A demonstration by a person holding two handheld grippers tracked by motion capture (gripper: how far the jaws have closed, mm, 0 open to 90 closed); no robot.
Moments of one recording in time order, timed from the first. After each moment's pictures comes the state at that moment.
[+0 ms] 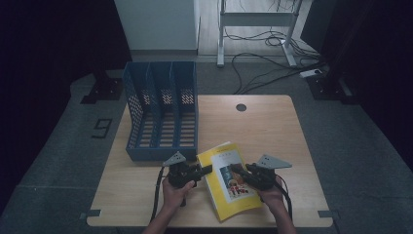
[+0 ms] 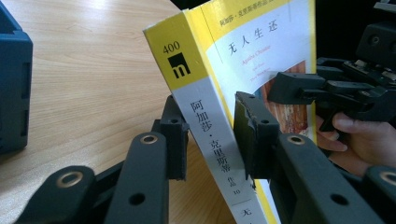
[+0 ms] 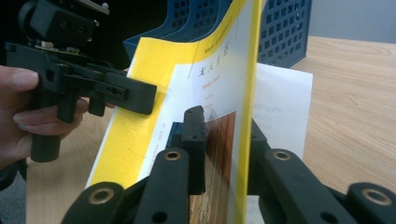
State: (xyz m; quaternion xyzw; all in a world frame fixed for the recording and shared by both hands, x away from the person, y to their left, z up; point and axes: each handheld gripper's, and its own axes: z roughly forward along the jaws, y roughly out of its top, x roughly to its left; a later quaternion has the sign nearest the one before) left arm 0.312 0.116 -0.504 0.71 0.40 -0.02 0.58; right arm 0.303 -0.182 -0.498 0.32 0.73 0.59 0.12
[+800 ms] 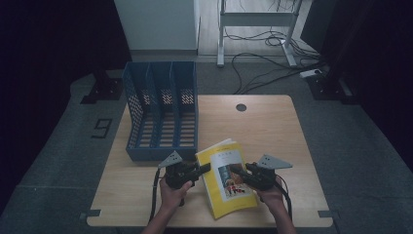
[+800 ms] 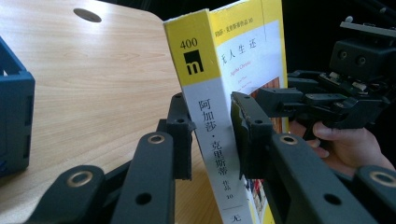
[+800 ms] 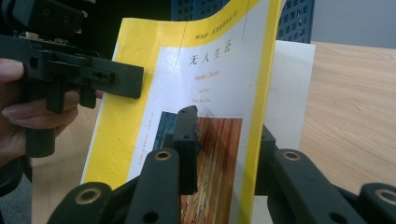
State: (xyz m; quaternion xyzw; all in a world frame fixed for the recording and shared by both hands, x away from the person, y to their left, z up) left arm 0.302 0.121 -0.487 0.70 0.38 0.01 0.60; right arm 0.301 -0.181 -0.495 0.32 0.73 0.60 0.12
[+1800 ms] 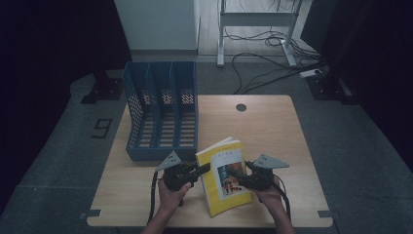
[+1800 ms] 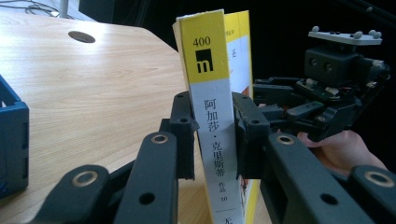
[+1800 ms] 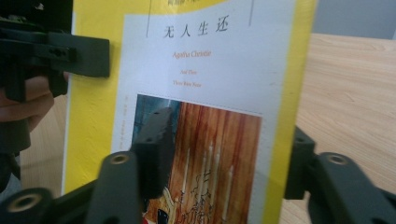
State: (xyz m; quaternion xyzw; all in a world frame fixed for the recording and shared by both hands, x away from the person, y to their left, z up) left arm 0.293 0.123 -0.475 0.70 0.36 0.02 0.61; right arm 0.301 -0.174 -0.494 0.34 0.73 0.58 0.13
